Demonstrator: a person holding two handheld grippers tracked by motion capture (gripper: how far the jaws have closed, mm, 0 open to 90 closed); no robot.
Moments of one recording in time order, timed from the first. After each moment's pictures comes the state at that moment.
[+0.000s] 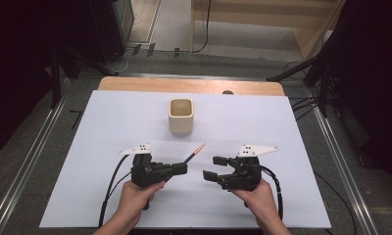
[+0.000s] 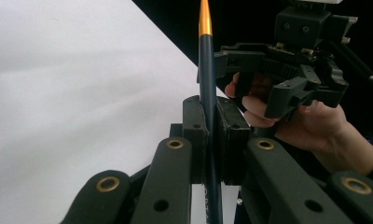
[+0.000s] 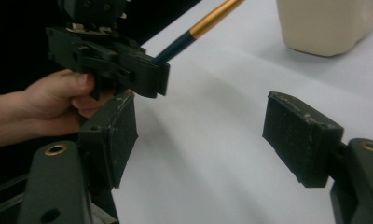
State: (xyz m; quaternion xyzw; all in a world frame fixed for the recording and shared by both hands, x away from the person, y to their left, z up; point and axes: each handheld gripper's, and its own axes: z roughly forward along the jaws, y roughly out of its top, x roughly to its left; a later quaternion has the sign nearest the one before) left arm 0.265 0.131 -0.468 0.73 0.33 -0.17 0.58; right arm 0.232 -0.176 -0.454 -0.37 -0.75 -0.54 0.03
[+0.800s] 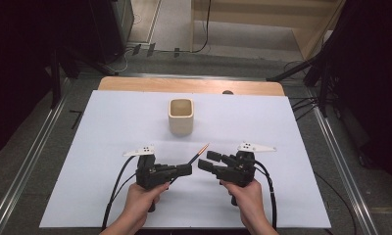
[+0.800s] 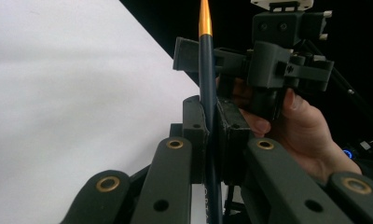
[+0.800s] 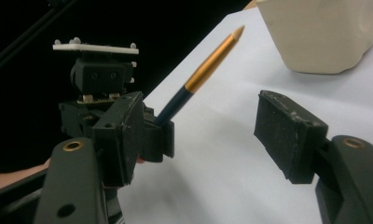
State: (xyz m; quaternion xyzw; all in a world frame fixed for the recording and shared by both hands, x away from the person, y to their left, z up) left arm 0.263 0.122 -0.476 0.70 0.34 -0.19 0.60; right arm 0.241 -0.165 -0.463 -0.43 -0.66 -0.61 0.07
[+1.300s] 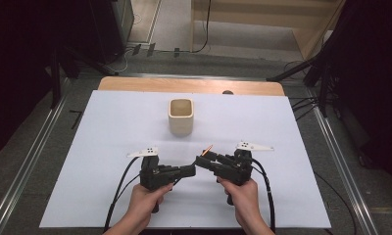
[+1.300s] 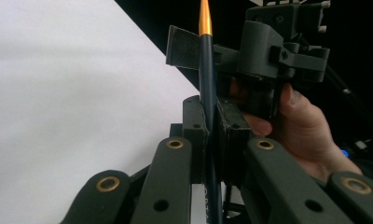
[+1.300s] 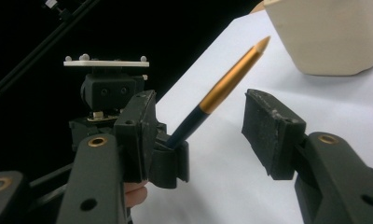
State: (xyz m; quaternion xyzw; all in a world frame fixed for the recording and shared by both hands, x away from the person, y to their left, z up) left arm 0.261 0.114 -0.479 0.70 0.33 -0.19 0.60; right arm 0.245 -0.159 -0.465 -0.43 -0.65 -0.62 0.09
